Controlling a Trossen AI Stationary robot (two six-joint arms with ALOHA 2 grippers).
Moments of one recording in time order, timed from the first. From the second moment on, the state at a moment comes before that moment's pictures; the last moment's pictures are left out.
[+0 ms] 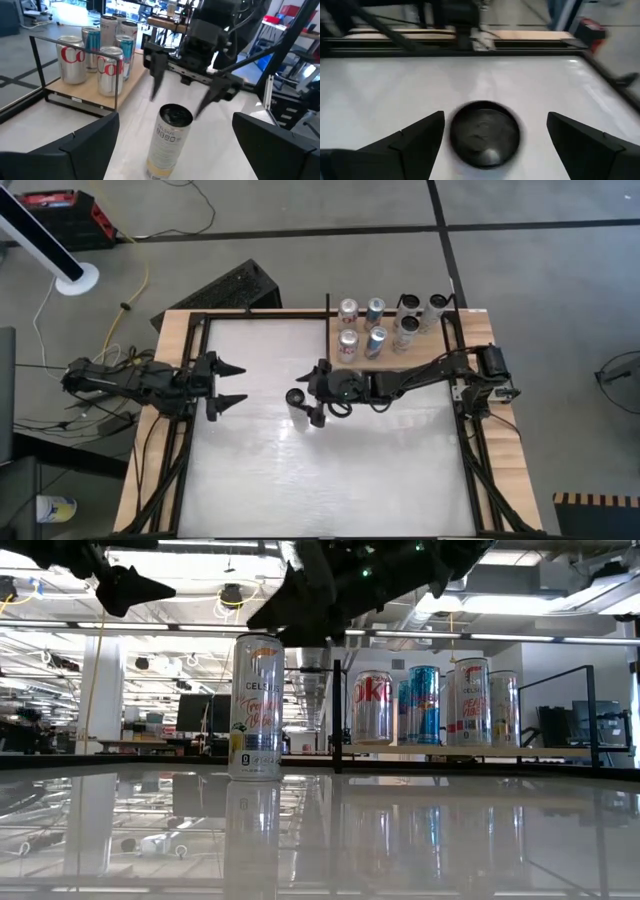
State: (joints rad) left arm -0.19 0.34 0.45 -0.18 -0.37 -0.24; right arm 0.06 1.81 1.17 0.29 0.19 0.02
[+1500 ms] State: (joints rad) left arm -0.19 0.34 0.45 -0.24 -0.37 -0.20; right arm 0.08 1.66 1.17 0.03 0.11 0.13
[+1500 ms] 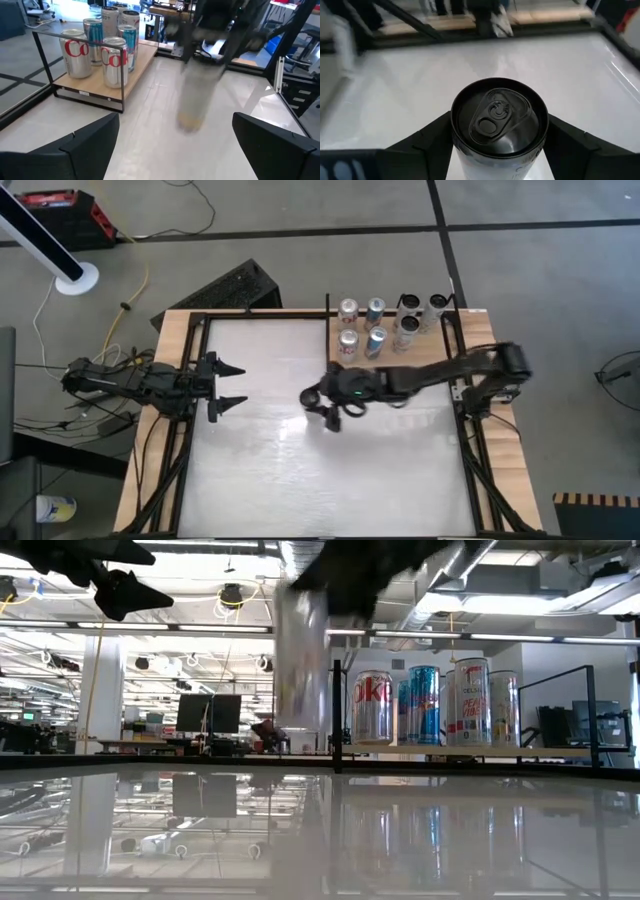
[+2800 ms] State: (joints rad) left arm -0.19 0.34 0.45 -0.19 -0.48 -0.27; right arm 0.02 0.32 0.78 -0.95 0.74 0.30
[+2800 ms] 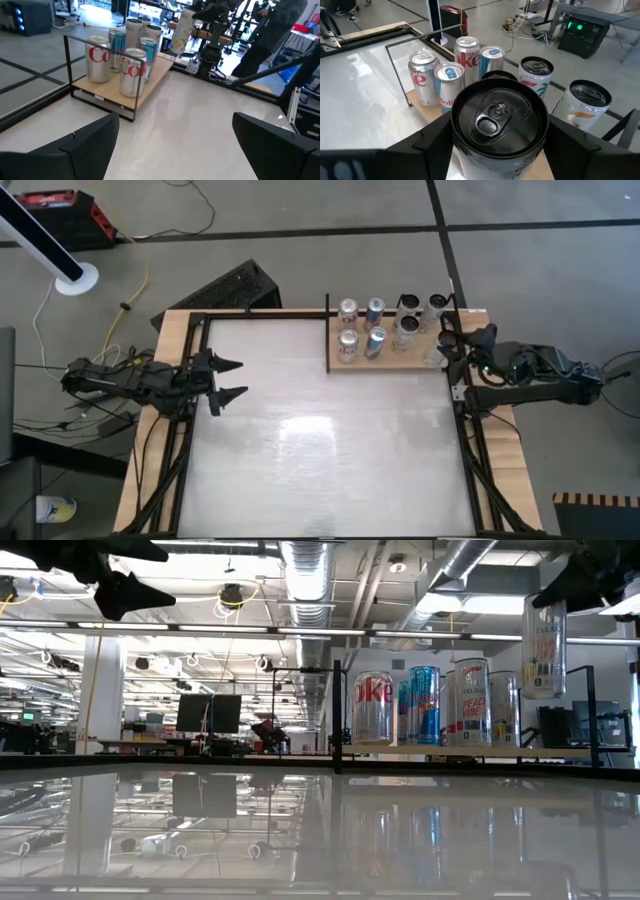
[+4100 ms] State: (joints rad) left arm -0.19 0.34 0.45 -0.18 -0.45 -0.20; right arm 0.00 0.35 0.76 -0.97 0.78 0.56
